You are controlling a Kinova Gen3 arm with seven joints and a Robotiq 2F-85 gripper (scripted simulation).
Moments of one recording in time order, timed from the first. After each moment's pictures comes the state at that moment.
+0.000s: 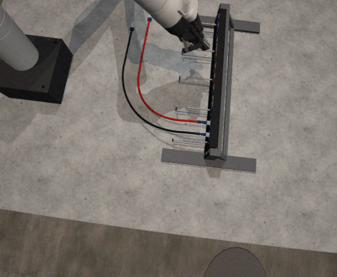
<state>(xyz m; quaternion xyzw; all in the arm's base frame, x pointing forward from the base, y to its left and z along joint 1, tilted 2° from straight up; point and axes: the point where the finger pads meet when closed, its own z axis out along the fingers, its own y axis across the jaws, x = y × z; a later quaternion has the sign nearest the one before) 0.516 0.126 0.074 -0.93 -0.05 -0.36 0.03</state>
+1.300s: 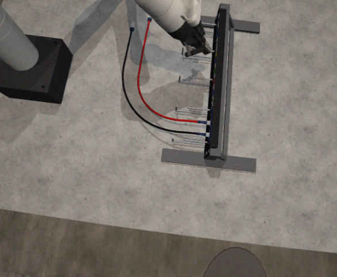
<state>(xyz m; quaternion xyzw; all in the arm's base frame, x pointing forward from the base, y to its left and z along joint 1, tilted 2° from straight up) 0.524 0.124 0.061 -0.93 -0.05 -0.35 0.03</state>
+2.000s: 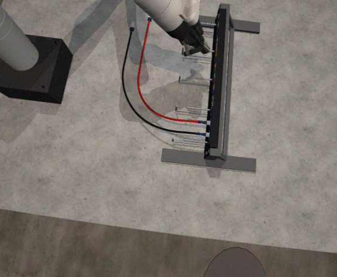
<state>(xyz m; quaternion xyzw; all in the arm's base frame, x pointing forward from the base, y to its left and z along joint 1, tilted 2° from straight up) 0.519 0.123 0.064 -0.93 -0.05 -0.35 0.02</state>
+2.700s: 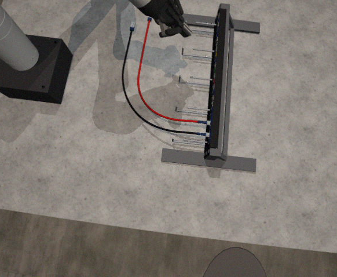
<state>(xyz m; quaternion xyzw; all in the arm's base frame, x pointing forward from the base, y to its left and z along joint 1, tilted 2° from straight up) 0.457 0.111 0.132 -0.93 -0.05 -0.35 0.02</state>
